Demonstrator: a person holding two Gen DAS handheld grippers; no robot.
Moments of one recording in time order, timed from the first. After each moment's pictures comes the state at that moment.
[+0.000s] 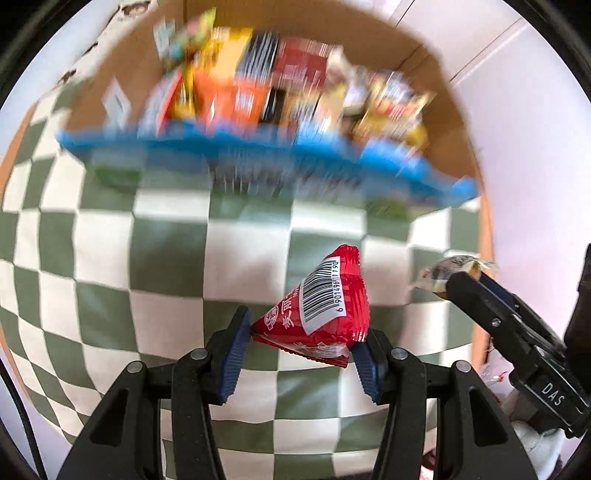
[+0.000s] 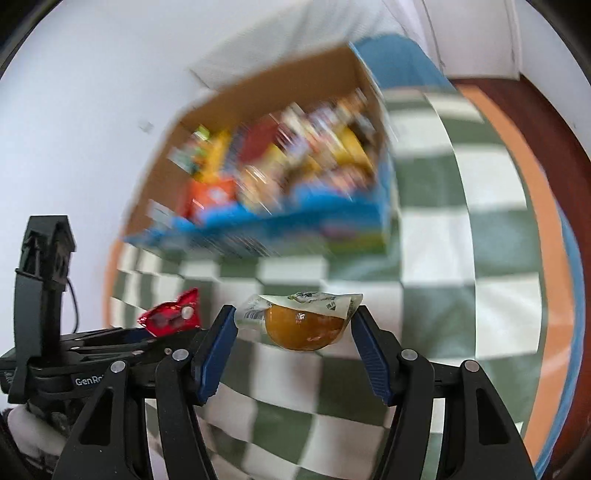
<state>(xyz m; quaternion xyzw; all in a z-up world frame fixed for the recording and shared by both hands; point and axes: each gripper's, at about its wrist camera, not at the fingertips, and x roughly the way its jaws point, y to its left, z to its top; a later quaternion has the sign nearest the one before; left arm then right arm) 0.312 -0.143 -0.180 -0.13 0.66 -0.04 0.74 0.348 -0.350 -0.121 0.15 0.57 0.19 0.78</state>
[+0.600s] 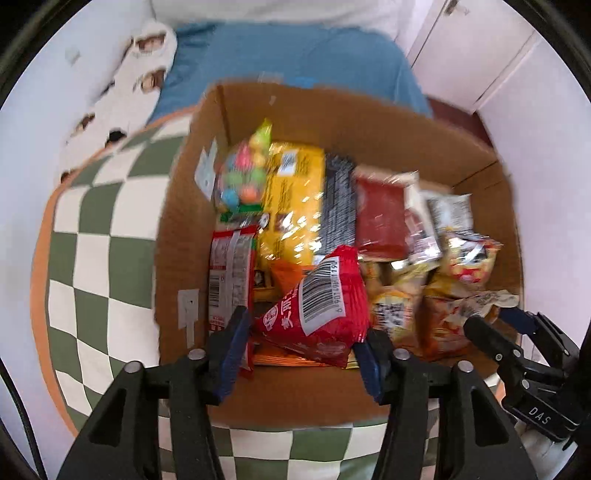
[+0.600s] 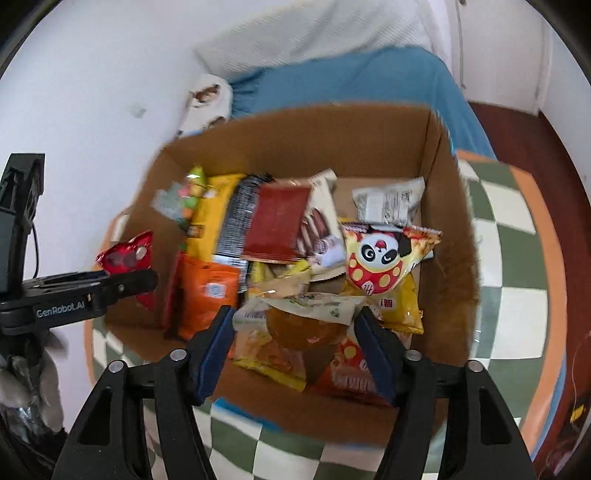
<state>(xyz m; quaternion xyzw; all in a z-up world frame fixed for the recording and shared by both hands) 0.466 -0.064 -0.178 -0.07 0.66 0.01 0.74 0.494 -0.280 -0.139 0.06 0.61 0.18 0.77</state>
